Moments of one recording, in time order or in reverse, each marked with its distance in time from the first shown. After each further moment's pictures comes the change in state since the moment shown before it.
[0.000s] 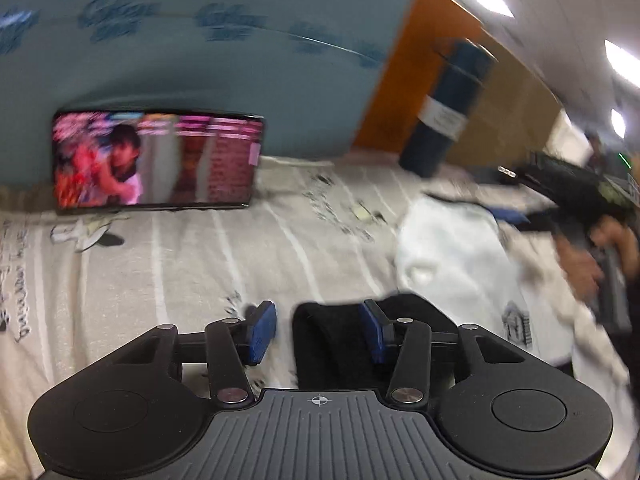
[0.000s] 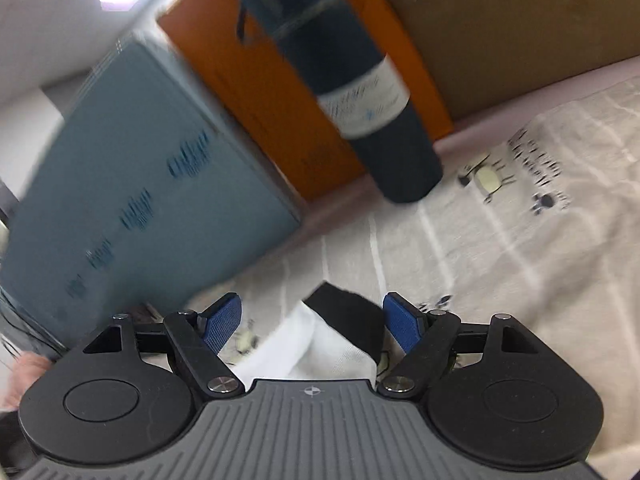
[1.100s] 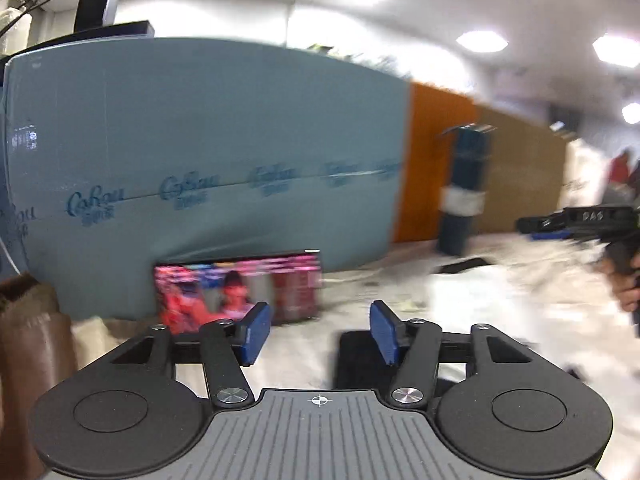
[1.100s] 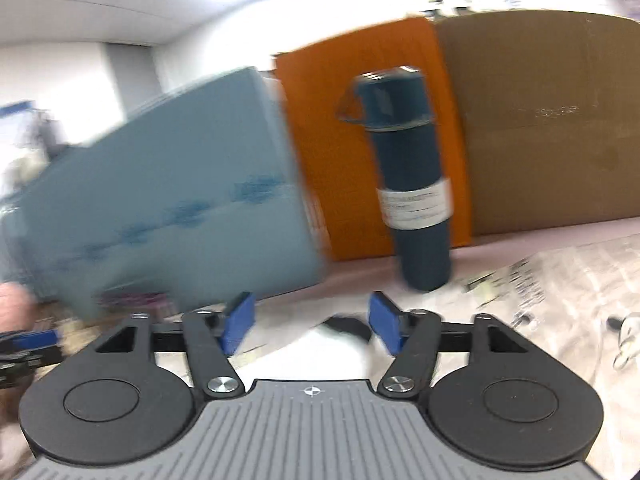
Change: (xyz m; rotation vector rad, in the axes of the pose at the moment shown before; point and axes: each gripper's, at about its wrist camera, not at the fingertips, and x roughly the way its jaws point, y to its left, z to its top) left arm -0.087 -0.021 -0.012 0.107 -0.314 0.153; right arm -0.098 0.038 -0.020 -0.334 -0.174 0.062
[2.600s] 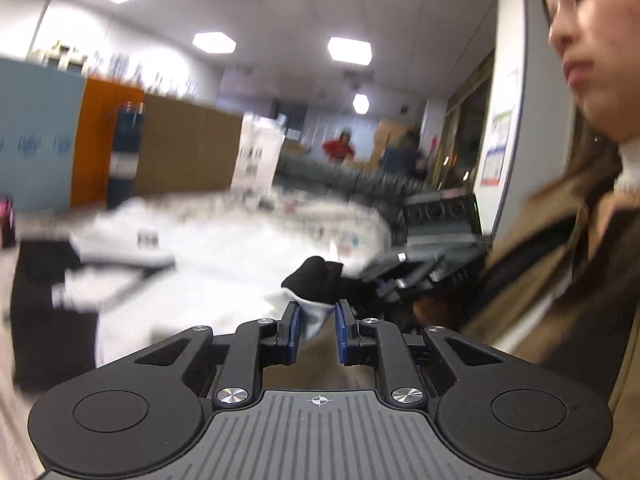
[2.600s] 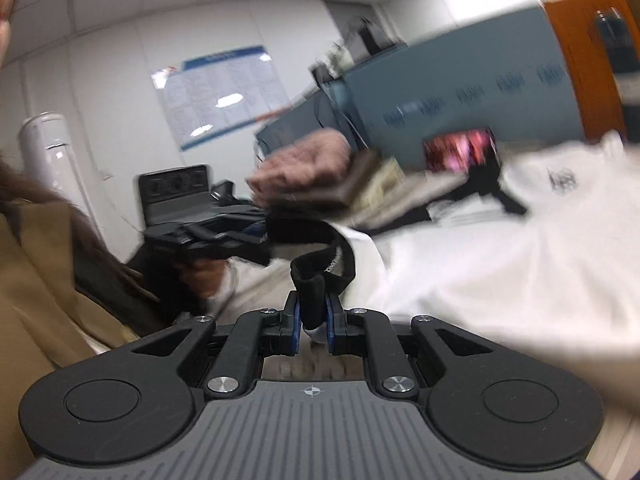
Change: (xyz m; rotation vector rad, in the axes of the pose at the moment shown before) left arm -0.165 -0.077 -0.121 0.201 0.078 -0.822; right arm -0.181 0.127 -0.200 -0.138 0.159 0.603
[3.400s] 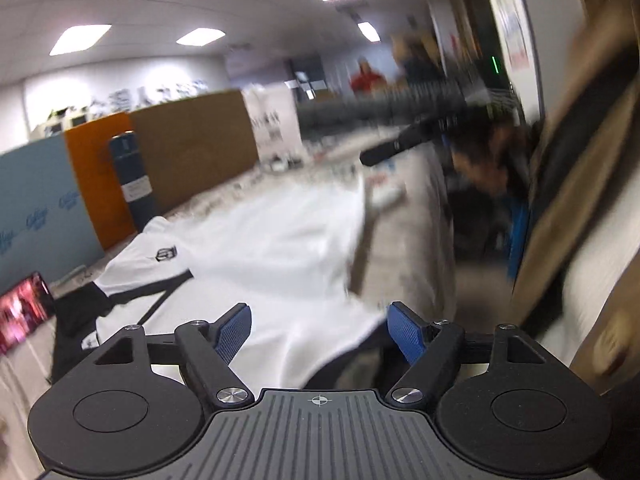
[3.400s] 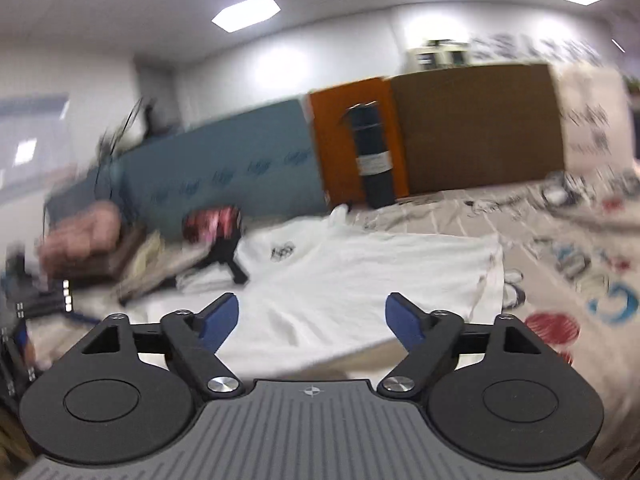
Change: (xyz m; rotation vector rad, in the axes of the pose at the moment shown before) left arm 0.071 -0.055 0.001 0.424 0.176 0.283; right arm -0.101 -0.006 -0.005 -0.077 -0.146 -0.718
